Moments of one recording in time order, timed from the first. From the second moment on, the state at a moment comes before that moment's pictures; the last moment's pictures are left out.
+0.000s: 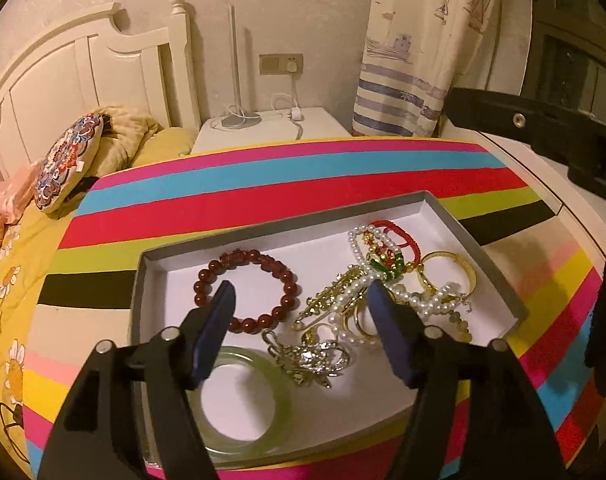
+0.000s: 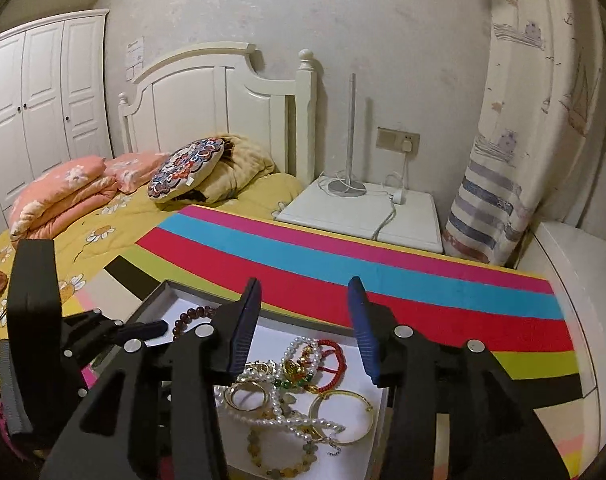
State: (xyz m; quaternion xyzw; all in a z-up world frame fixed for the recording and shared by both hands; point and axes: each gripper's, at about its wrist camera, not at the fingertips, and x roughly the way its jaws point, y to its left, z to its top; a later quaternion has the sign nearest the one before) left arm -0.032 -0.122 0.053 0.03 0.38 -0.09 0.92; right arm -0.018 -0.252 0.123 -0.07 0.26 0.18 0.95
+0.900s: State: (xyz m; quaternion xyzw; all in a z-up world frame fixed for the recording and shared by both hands) left arm -0.126 -0.030 0.073 0.03 0.32 -0.03 0.94; right arm -0.119 -0.281 0.046 -0.06 0.32 0.21 0.92
